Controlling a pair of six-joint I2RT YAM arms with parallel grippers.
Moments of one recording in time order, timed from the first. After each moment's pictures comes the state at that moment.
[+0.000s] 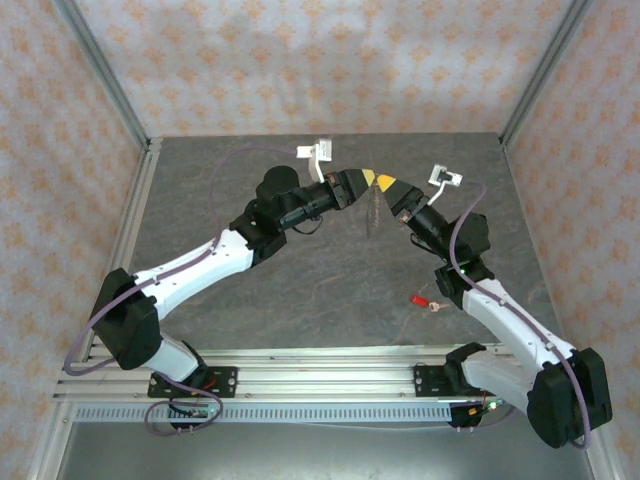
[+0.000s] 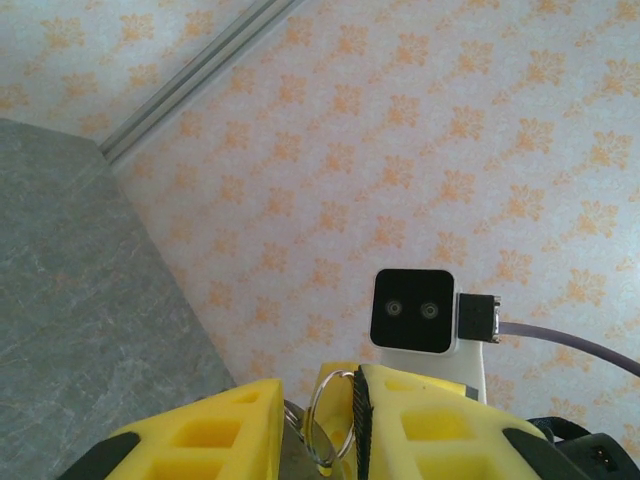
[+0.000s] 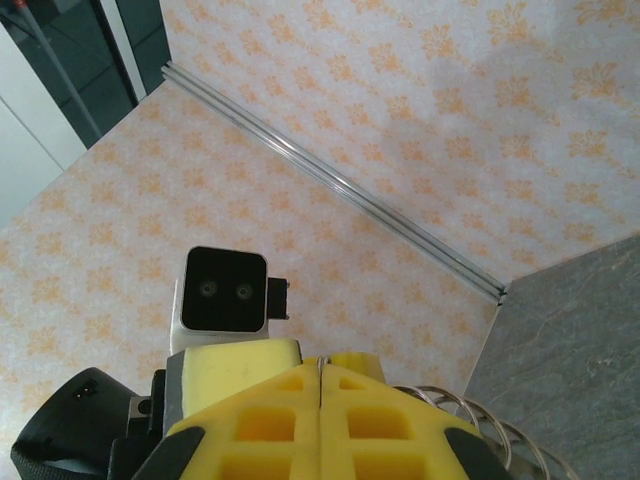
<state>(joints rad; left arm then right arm) -0.70 1.50 1.19 0.36 0.29 -0.94 0.38 1.01 0.62 0.70 -0.41 1.13</state>
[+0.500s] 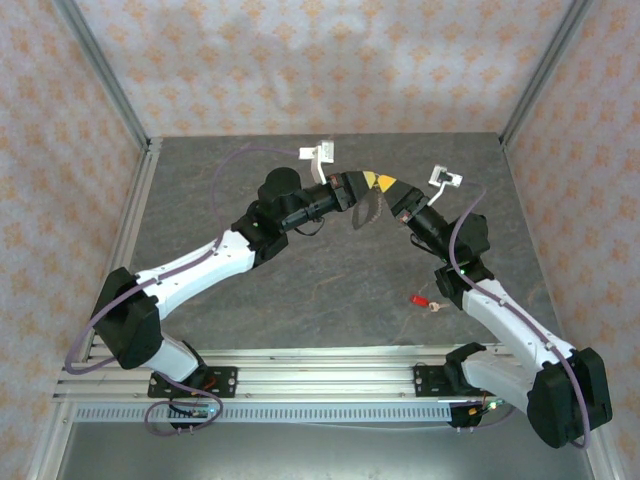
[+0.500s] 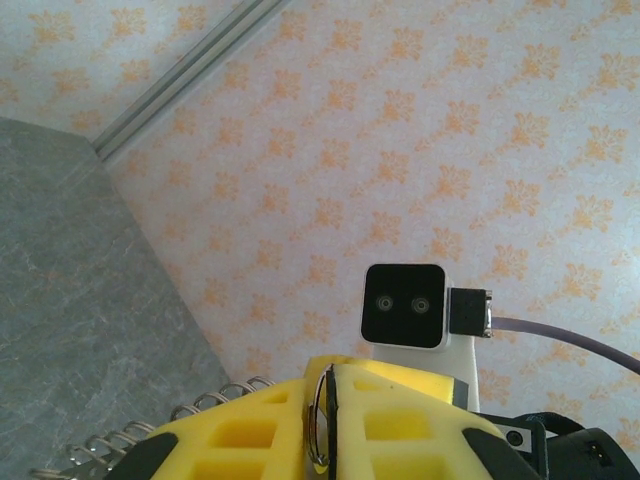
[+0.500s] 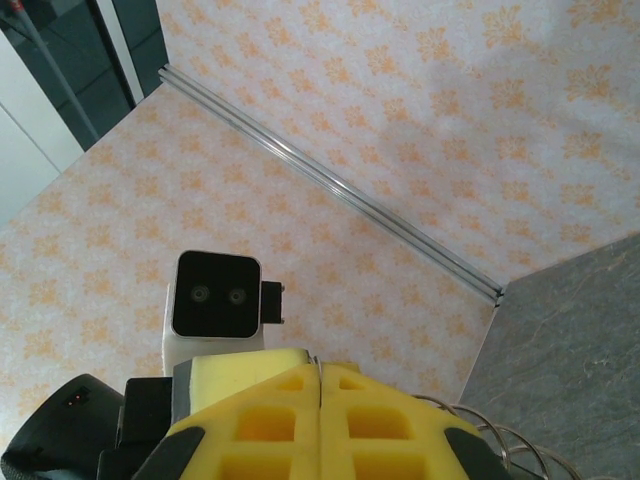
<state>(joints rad) -0.71 1.51 1.19 0.38 0.29 -0.94 0.38 1.01 0.61 0.71 -0.41 1.13</state>
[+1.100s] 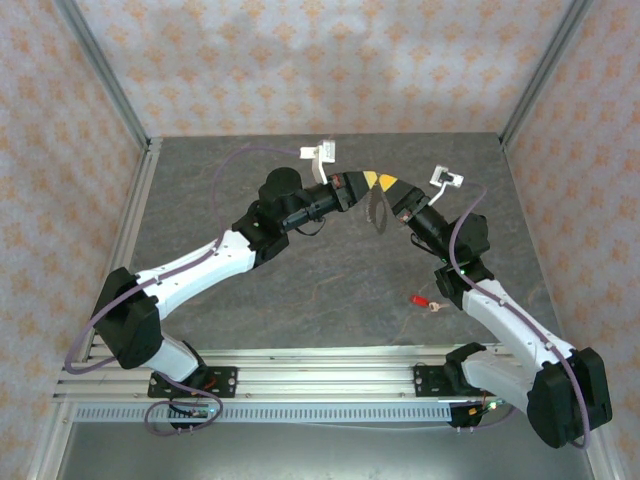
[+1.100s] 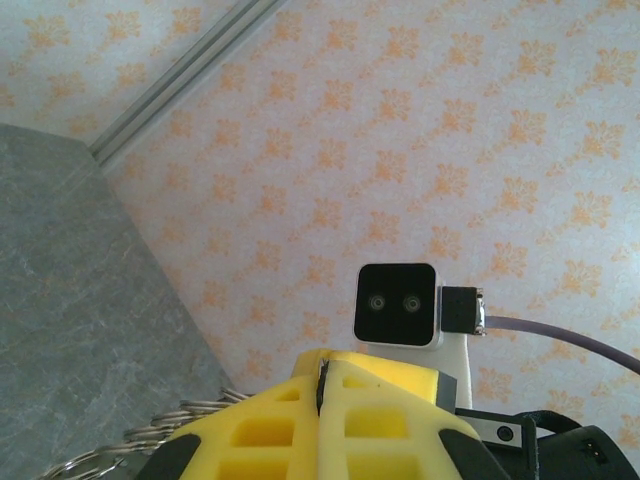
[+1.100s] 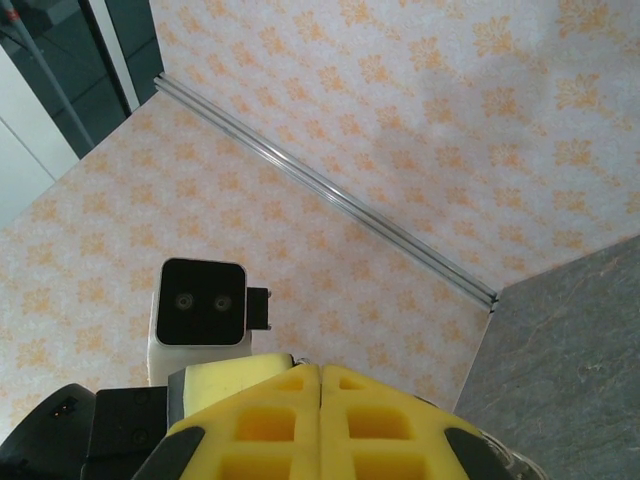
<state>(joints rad) -0.72 1.51 1.19 0.37 0.29 -0.92 0.38 1.01 0.61 0.71 -0.39 1.13</state>
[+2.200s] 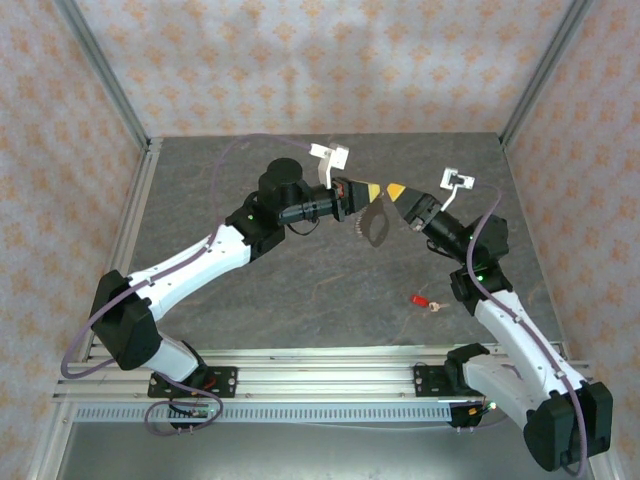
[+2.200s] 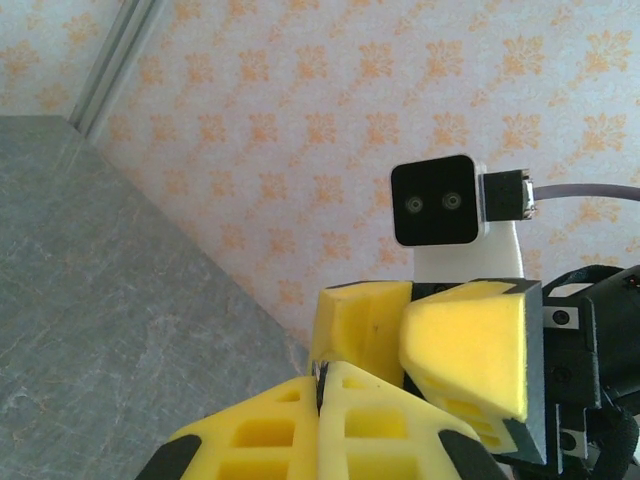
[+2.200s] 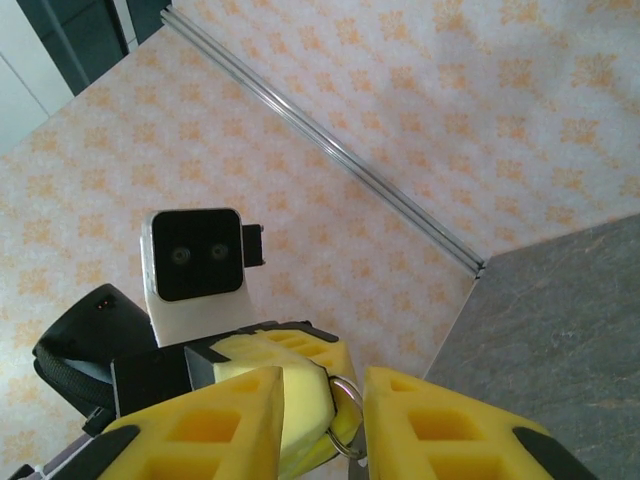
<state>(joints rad) -0.70 1.50 1.27 0.18 0.48 -0.65 0.27 0.89 0.63 0.52 -0.60 1.04</state>
